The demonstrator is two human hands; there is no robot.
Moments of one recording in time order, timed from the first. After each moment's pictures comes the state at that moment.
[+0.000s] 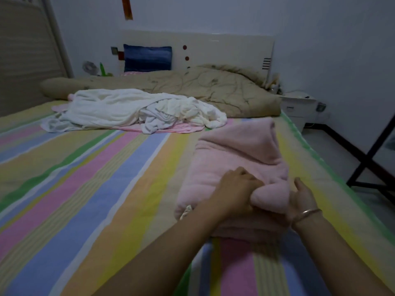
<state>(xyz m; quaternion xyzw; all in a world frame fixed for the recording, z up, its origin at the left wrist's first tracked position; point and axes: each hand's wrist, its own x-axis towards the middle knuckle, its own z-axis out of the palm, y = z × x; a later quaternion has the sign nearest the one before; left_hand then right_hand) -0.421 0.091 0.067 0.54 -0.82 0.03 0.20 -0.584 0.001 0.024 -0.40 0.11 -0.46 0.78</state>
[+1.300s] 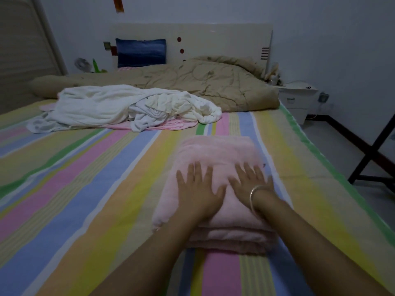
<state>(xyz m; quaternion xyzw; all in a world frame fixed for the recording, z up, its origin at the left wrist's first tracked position) -0.398 0.060 0.011 0.81 -0.59 -0.03 0.07 -0.530 -0.031 0.032 -0.83 0.55 0.00 0.12</state>
